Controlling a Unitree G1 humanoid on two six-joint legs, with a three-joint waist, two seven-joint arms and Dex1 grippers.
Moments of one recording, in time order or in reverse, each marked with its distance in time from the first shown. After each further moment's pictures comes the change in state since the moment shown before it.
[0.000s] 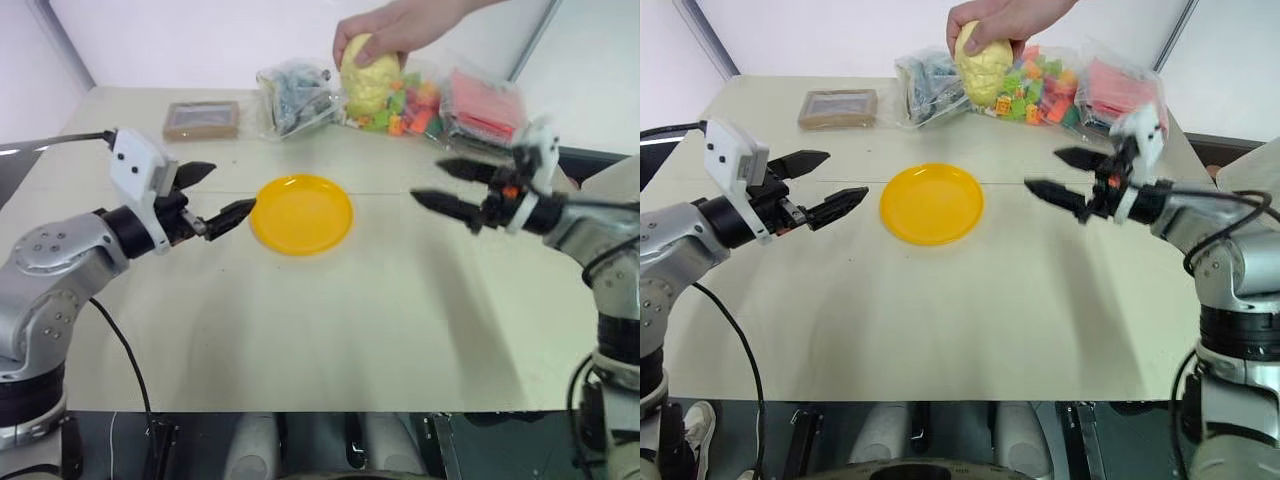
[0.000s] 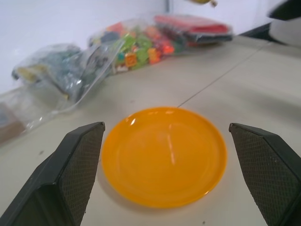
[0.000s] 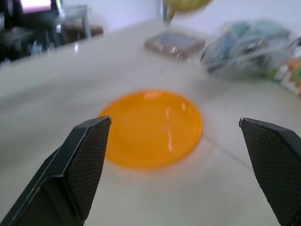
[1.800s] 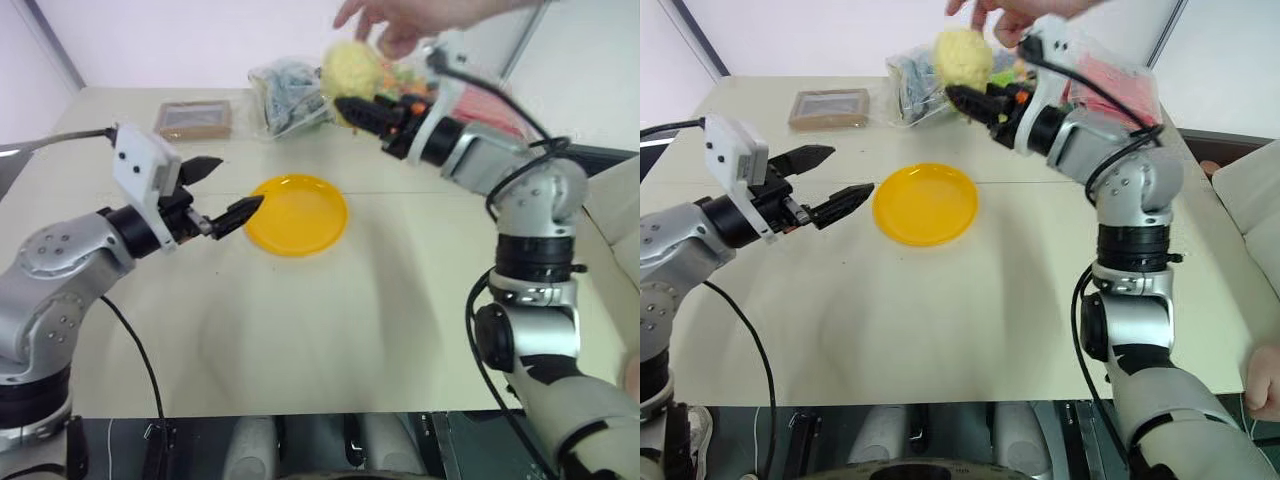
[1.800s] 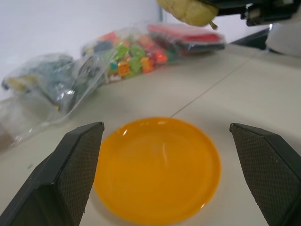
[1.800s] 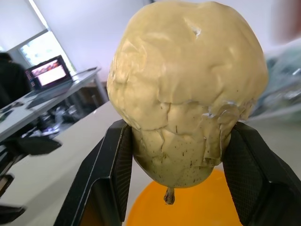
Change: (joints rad) left arm 0.031 0.018 0.026 -0.016 -0.016 0.014 0.057; right arm -0.331 0.418 0.152 0.231 -0.045 0.106 -0.336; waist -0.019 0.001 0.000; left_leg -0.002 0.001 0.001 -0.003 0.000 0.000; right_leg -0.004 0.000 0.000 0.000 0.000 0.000
